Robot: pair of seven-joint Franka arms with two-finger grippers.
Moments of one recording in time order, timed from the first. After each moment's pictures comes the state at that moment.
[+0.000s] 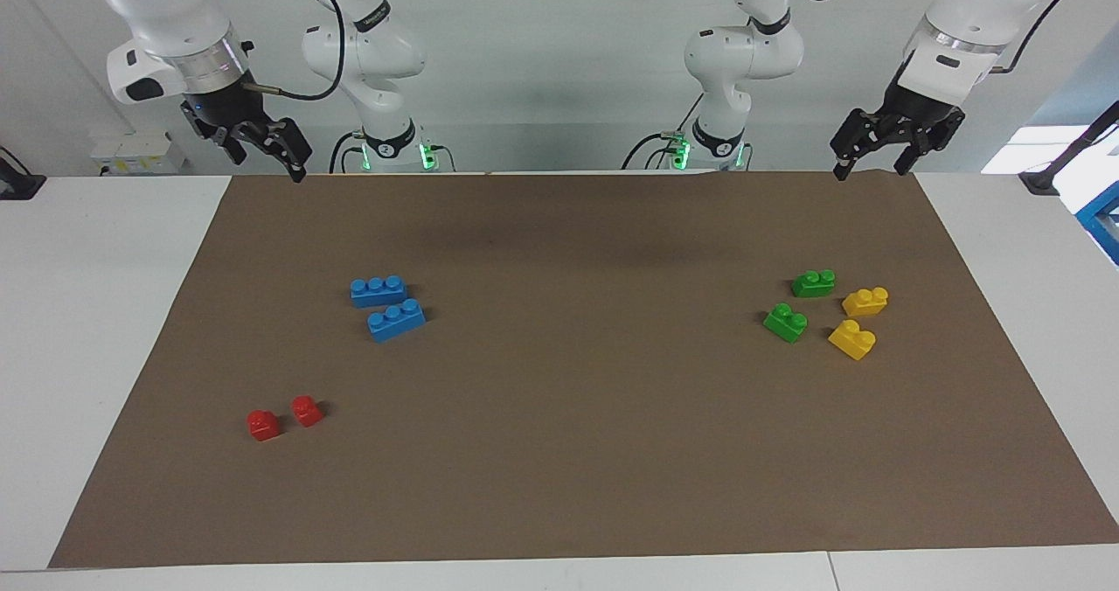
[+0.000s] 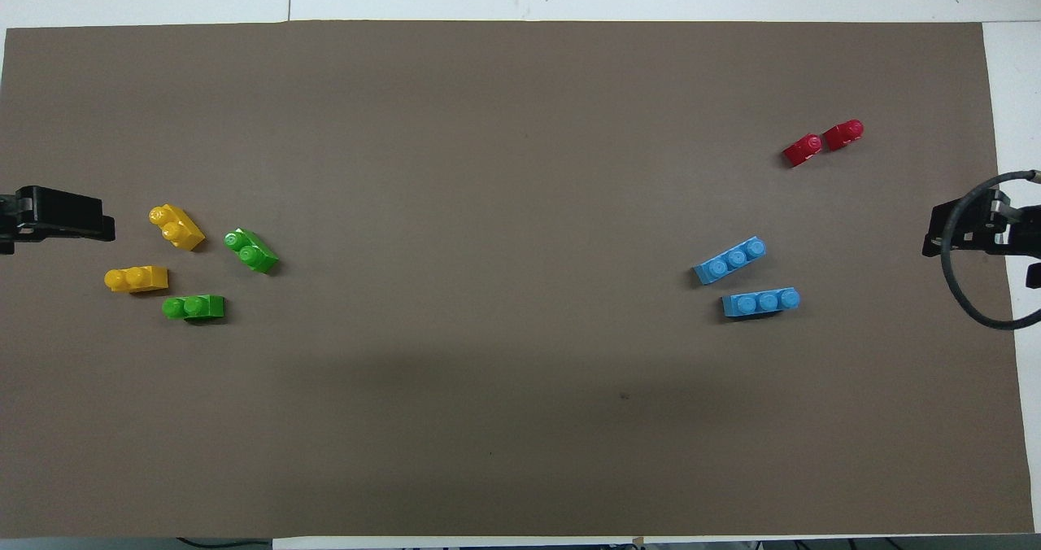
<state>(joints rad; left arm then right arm) -0.05 -0.10 -0.01 -1.62 -0.02 1.55 -0.10 -0.03 -0.10 0.02 -1.64 -0.02 1.45 0.34</state>
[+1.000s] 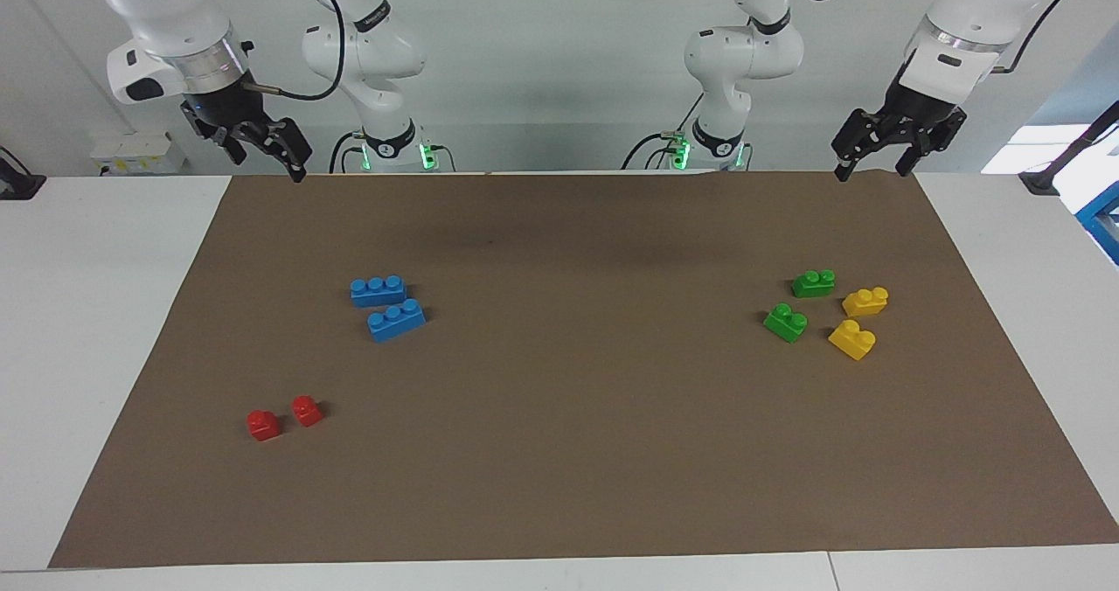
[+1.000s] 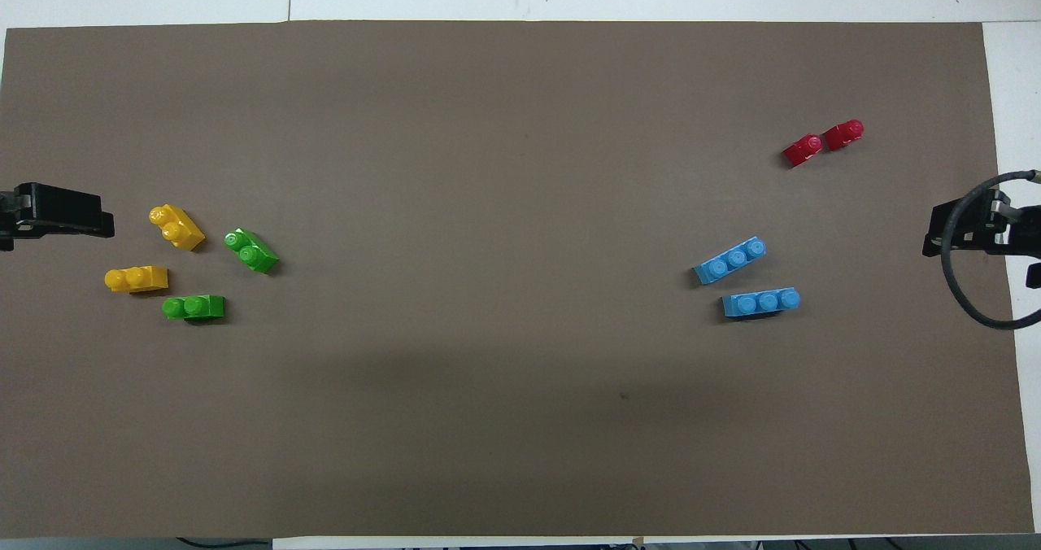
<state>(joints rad) -0.05 -0.10 -0.01 -1.62 -0.02 1.56 -0.10 -0.03 -0.10 0.02 -1.64 -0.02 1.45 0.34</state>
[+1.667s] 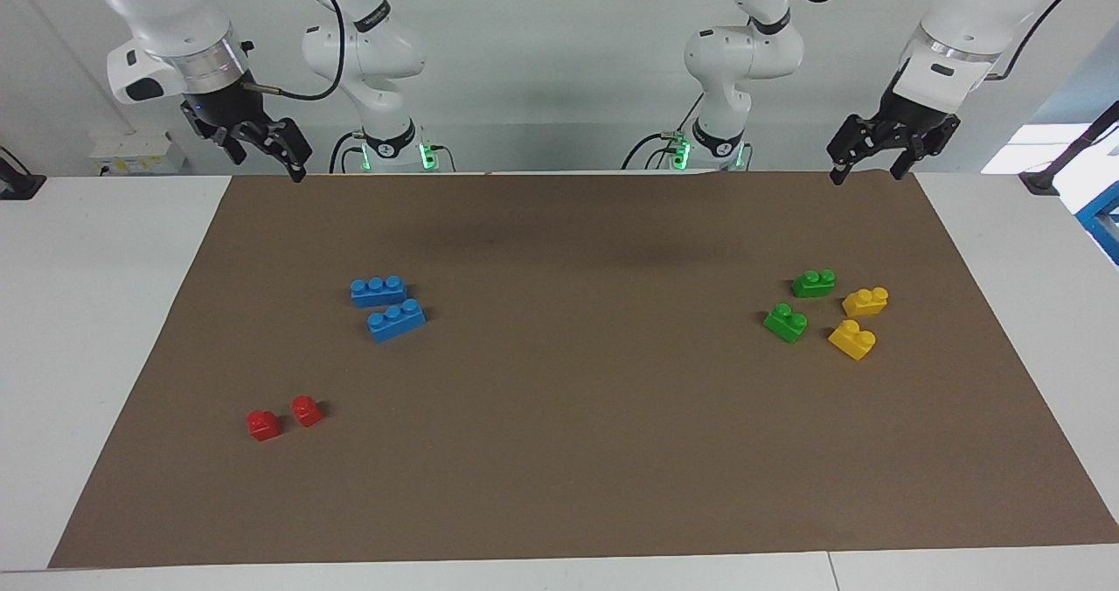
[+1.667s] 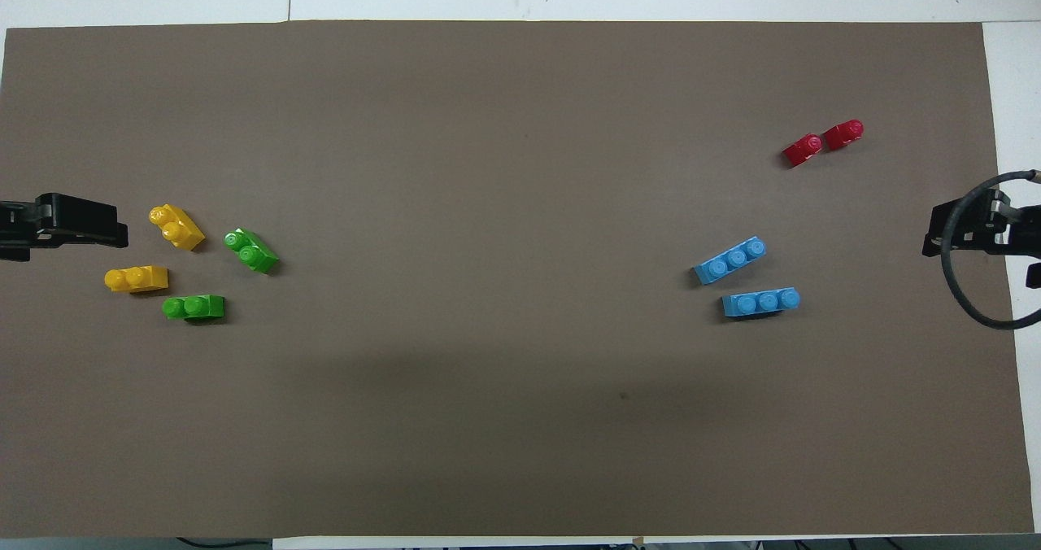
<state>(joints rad) -0.05 -0.11 -0.02 -1.66 -0.02 1.56 -0.12 -0.03 -0.10 0.02 -1.64 -0.02 1.45 0.34</state>
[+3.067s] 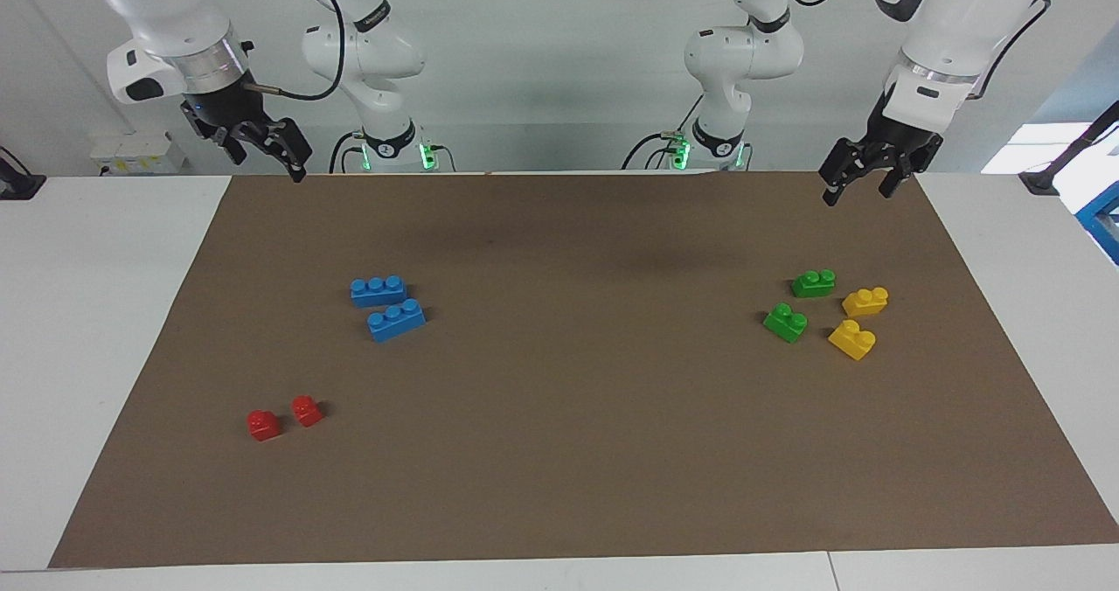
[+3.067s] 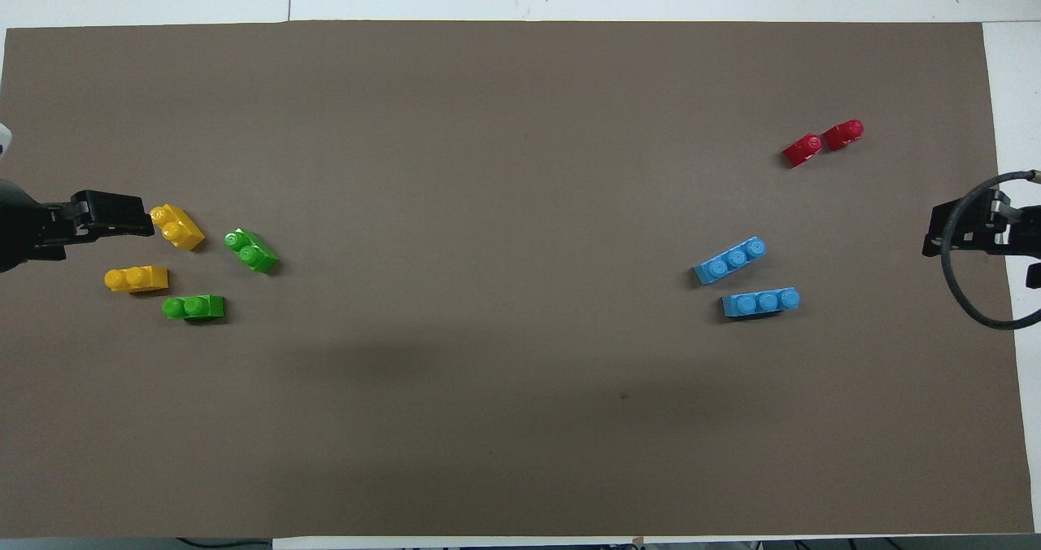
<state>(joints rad) -0.05 -0.17 -0.02 -1.88 -0.02 1.81 -0.30 -0.03 -0.10 0.02 -1.64 -0.02 1.45 0.34</state>
